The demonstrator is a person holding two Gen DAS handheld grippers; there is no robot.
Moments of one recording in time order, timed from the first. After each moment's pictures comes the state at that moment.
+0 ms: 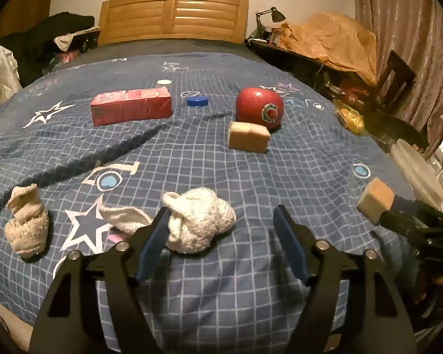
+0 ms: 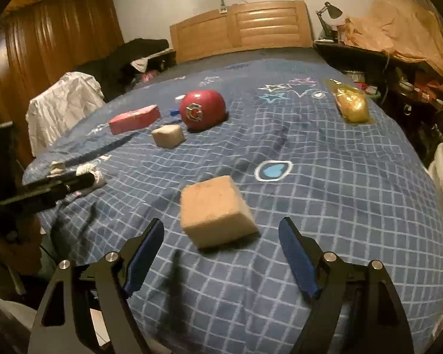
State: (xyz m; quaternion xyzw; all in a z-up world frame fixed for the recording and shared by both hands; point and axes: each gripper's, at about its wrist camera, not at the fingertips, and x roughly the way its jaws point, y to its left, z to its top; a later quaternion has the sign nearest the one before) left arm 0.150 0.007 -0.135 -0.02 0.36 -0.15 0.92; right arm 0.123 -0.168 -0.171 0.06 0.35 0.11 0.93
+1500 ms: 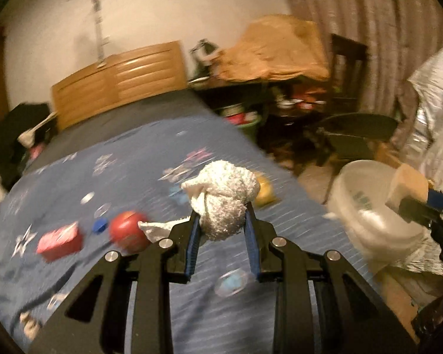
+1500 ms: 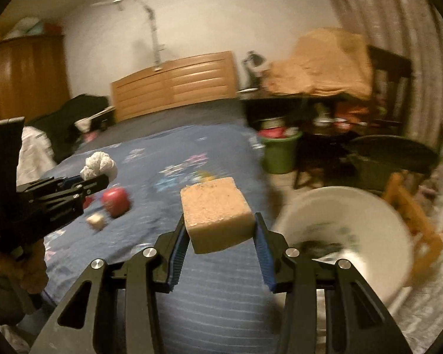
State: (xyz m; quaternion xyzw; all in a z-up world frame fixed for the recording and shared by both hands) left arm 0.154 -0.241 -0.004 0.11 0.26 -0.23 0.93; right arm 0.042 -0.344 -0.034 0.08 0.24 -0.07 0.96
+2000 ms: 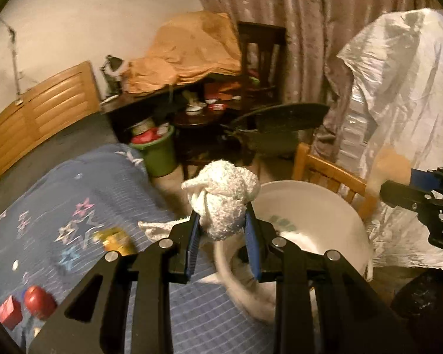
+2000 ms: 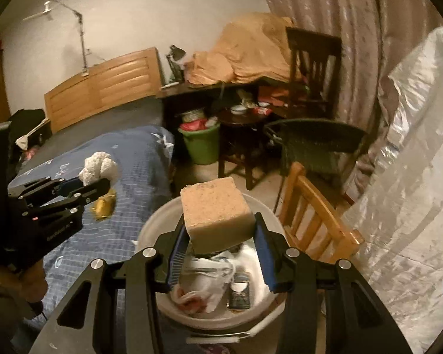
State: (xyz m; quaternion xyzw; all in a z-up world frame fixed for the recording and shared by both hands) left arm 0.152 -0.435 -0.001 0.16 0.25 -0.38 0.88; right arm -0.004 -0.525 -0.012 0.12 0.28 -0.21 0.93
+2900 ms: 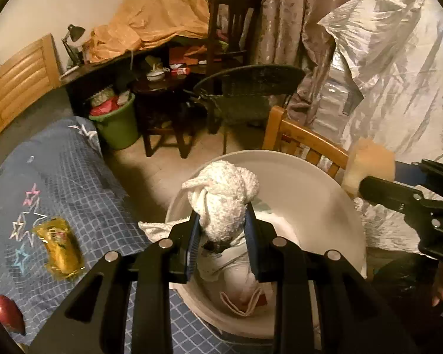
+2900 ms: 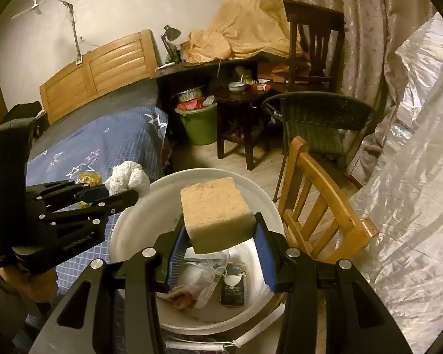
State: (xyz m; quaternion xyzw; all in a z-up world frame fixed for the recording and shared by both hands) left arm 0.177 -0.485 -0.051 0.17 0.33 -0.44 0.81; right arm 0.034 -0.552 -0.059 0.13 0.32 -0.20 0.92
